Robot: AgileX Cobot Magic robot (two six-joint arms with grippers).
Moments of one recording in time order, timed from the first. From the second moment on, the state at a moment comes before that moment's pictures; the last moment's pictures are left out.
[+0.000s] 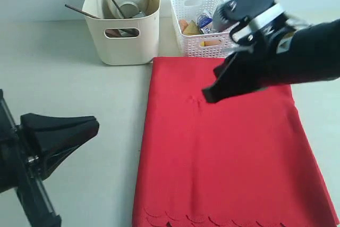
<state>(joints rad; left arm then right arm) -0.92 0.93 -0.21 0.04 -0.32 0.07 0.69 1.40 -0.72 0.26 0.19 -0.33</state>
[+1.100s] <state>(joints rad) -0.92 0.79 -0.09 0.04 -0.44 0.05 0.52 1.81 -0.75 -0.60 0.70 0.44</state>
